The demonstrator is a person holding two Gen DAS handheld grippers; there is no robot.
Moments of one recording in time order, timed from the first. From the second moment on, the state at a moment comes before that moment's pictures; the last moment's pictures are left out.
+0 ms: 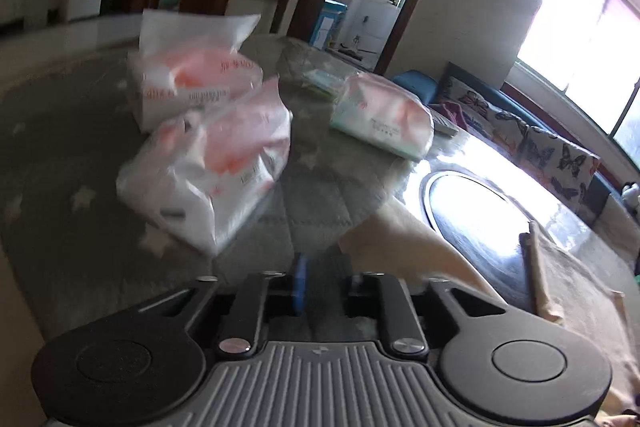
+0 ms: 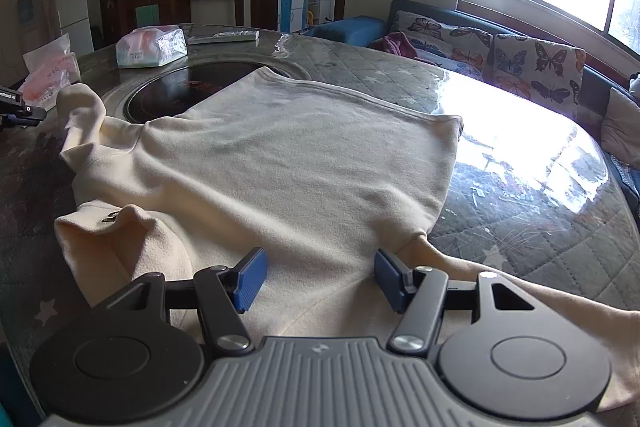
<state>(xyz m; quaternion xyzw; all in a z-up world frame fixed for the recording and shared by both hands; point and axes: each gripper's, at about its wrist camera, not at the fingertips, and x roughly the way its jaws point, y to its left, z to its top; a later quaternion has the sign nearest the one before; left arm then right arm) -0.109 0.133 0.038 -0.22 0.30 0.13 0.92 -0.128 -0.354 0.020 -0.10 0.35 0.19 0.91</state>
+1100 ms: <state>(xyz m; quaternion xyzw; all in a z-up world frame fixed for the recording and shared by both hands) -0.109 0.123 0.045 -0.16 0.29 0.16 0.93 -0.134 -0.339 0.037 -0.13 0.34 0.24 0.90</state>
